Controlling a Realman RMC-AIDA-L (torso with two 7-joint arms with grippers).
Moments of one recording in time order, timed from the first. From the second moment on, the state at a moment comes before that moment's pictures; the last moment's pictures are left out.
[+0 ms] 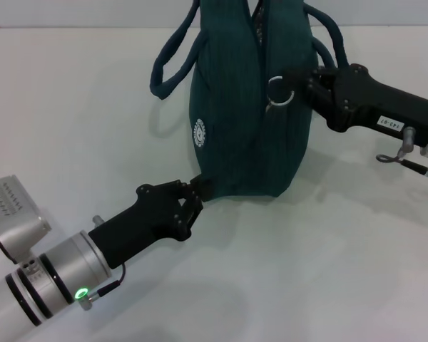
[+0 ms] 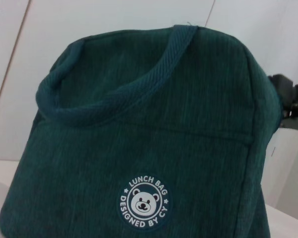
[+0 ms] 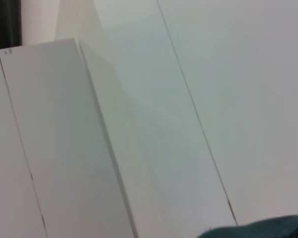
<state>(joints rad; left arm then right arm) -0.46 -2.11 0.77 -0.11 1.43 1.42 -0.68 0.57 2.02 -1.35 -0.41 -0.99 -1.46 1.16</state>
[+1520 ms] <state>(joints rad) -0.48 -2.11 0.76 -0.10 1.38 1.44 -0.69 0.57 2.02 -1.38 -0.35 -1.13 -1.49 1.12</state>
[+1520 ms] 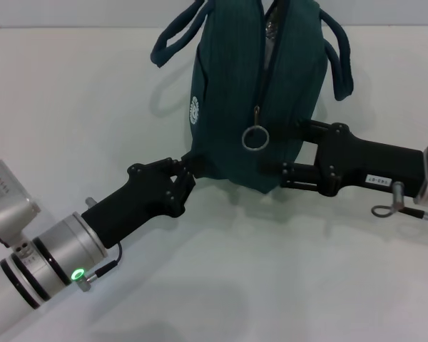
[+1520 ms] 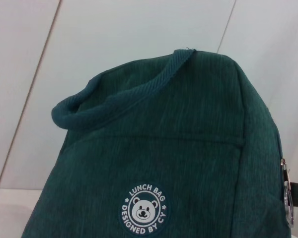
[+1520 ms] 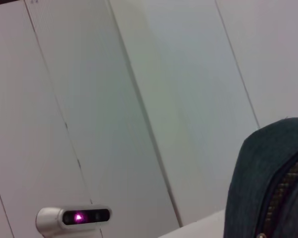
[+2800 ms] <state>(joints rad) -0.47 -2.10 0.76 -0.10 1.38 1.44 -0.69 0.63 2.02 -1.47 -0.34 -1.09 -1.36 1.24</state>
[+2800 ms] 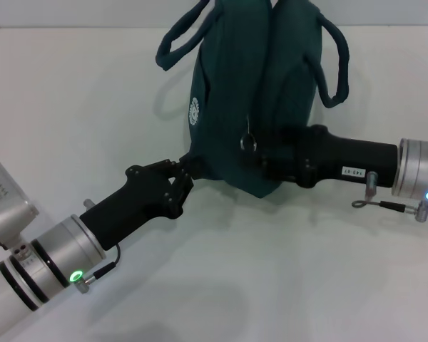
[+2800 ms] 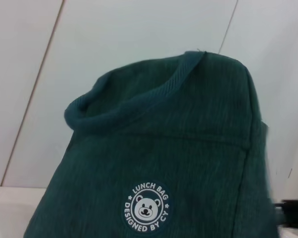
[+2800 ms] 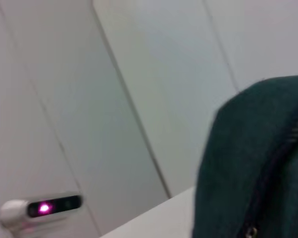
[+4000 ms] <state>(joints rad) -0.47 -2.11 0.76 -0.10 1.38 1.45 -0.68 0.65 2.03 -1.59 -0.34 -1.00 -1.24 1.27</state>
